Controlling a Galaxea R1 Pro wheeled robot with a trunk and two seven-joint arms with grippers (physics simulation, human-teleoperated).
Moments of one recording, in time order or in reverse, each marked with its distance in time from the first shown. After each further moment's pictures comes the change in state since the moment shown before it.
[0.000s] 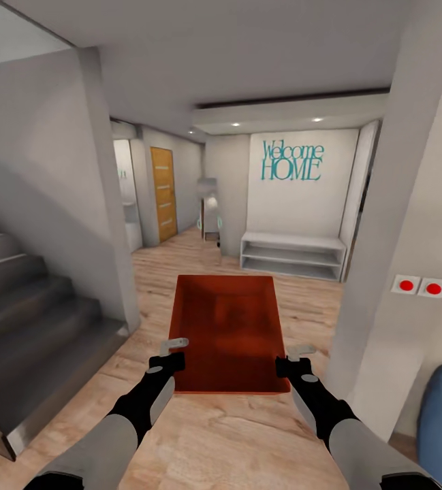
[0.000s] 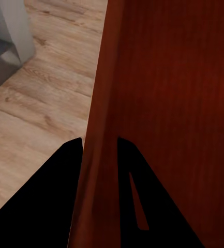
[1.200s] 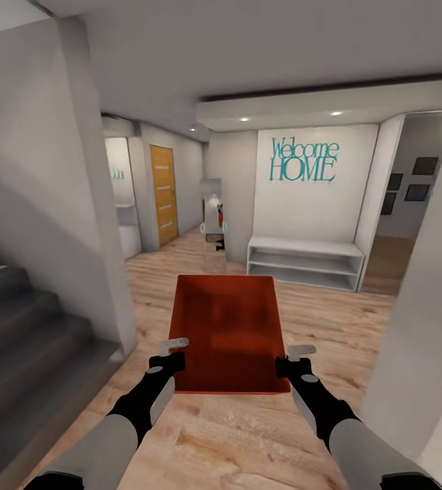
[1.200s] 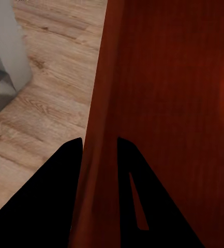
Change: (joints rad) left arm 0.000 0.000 0.001 0.000 -0.003 0.000 -0.001; right arm 0.000 -0.001 0.001 0.002 -0.003 -0.002 0.001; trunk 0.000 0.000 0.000
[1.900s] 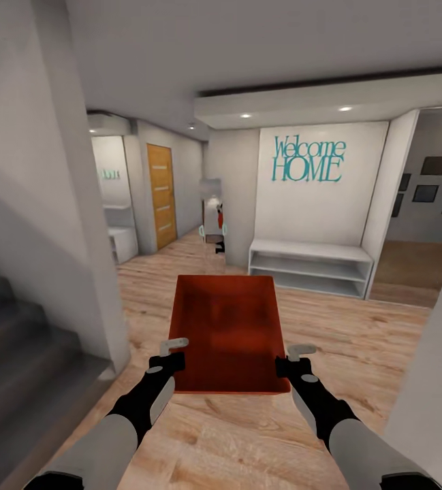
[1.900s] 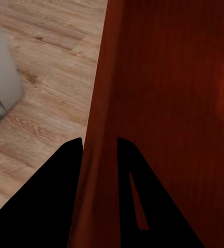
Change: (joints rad) left arm 0.000 0.001 0.000 0.000 0.001 0.000 0.000; right arm 0.000 0.001 -0.001 -0.001 0.002 0.001 -0.001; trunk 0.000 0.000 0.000
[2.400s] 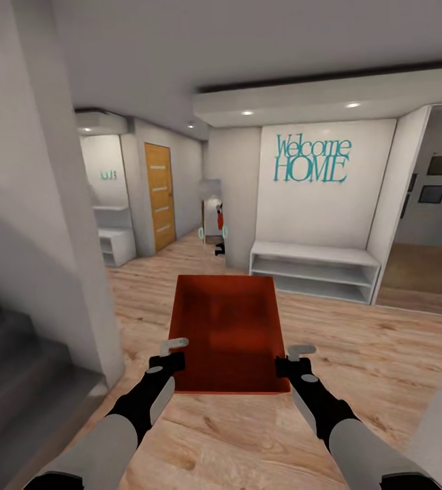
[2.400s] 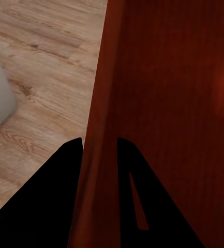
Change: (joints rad) left arm 0.000 0.000 0.000 0.000 0.001 0.000 0.000; right arm 0.000 0.000 0.000 -0.001 0.001 0.002 0.000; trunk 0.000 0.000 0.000
